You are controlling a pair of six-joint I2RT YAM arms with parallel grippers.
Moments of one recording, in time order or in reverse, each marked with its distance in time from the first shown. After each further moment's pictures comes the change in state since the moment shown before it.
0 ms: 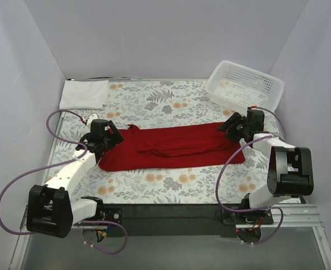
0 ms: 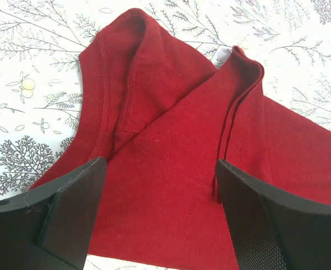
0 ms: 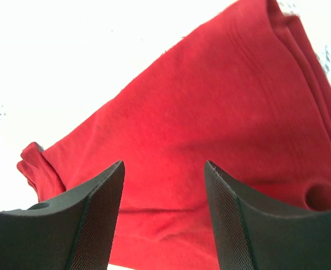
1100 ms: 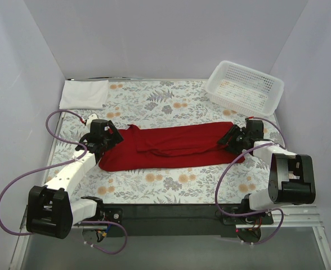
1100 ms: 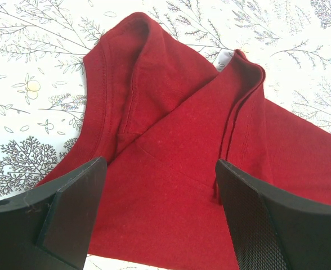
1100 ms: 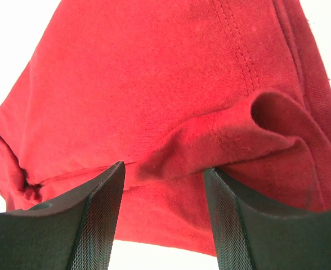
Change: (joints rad) left arm 0.000 -0.008 -0.002 0.000 -0.015 0.000; right arm 0.001 -0.076 -0.117 -0.108 0.004 -0.104
